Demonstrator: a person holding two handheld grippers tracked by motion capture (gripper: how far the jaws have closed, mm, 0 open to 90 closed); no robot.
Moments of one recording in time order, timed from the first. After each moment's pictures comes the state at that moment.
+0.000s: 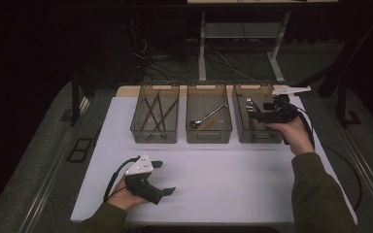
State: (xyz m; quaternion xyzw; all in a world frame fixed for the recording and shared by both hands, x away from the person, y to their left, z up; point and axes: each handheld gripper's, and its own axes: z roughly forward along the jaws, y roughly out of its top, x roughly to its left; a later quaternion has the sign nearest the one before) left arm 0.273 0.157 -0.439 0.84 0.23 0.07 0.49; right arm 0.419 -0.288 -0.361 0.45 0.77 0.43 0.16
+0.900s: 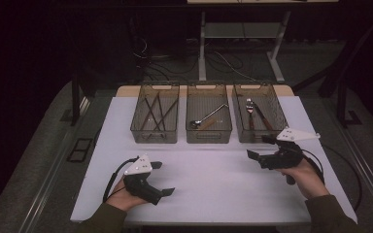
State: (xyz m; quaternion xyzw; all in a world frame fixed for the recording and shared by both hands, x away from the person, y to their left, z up) left arm 0.272 0.160 -0.438 0.84 0.23 0.07 0.49; right arm 0.309 -0.283 -0.403 0.37 0.78 0.49 0.16
